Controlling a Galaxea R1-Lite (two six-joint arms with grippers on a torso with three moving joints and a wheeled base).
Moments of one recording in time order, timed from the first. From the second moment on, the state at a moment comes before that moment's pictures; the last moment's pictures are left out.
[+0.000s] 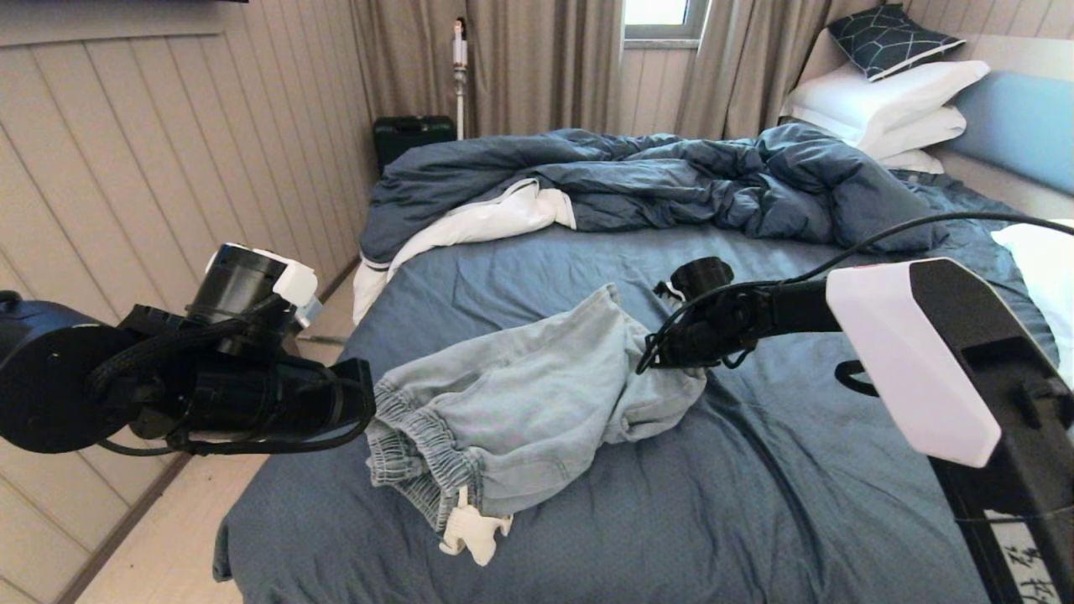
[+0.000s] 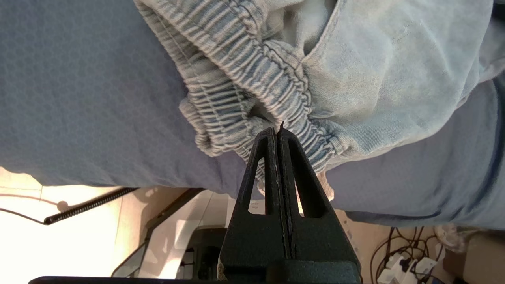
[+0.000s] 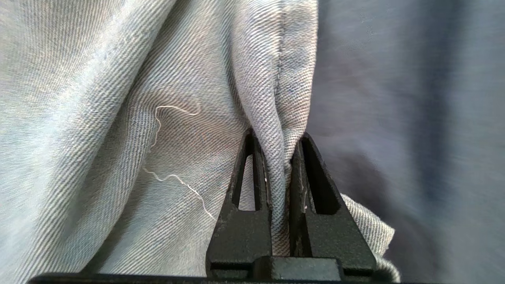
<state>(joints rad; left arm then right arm) -0.44 1.65 -0.99 0.12 0.01 -0.60 0.16 2.46 -1.96 0.29 0.01 0.11</state>
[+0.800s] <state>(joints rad) -0.45 1.60 -0.99 0.12 0.01 -0.60 -0.18 2.31 -1.94 0.41 0.01 0.08</state>
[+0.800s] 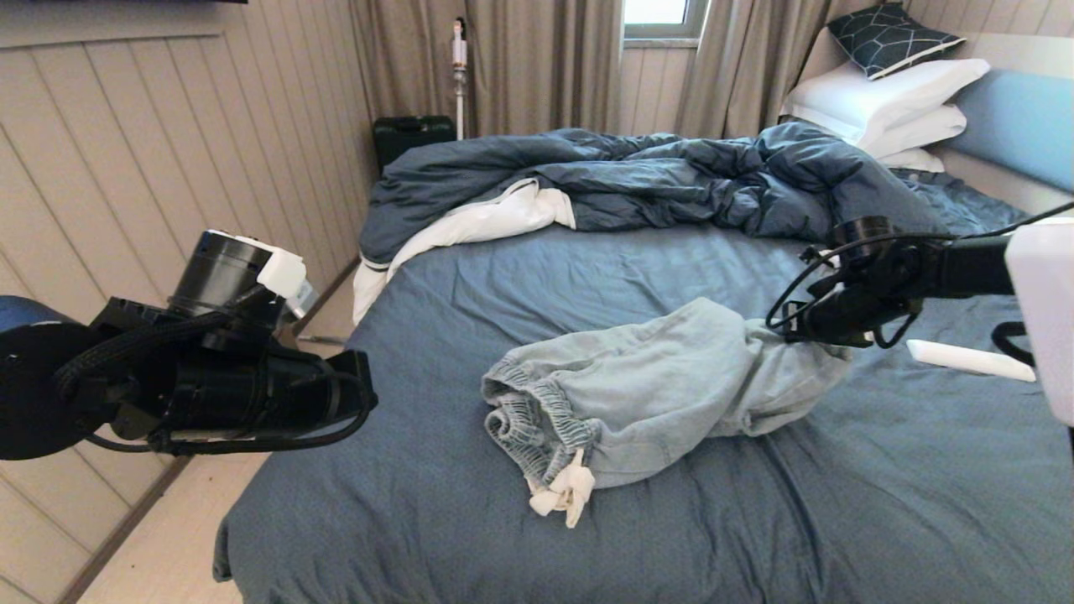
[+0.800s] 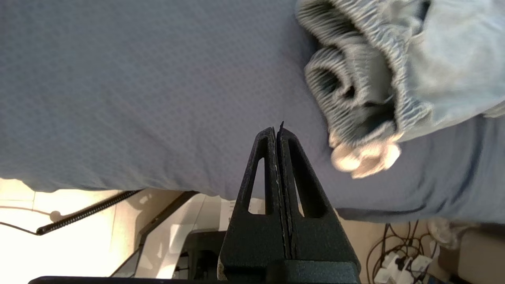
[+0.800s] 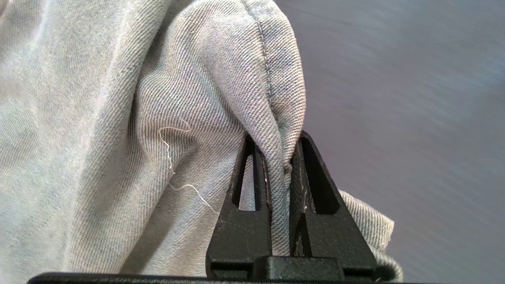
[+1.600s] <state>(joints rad) -0.46 1.51 -0.92 0.12 0.01 -0.60 -0.08 2.04 -1.94 0.59 0.09 0.12</state>
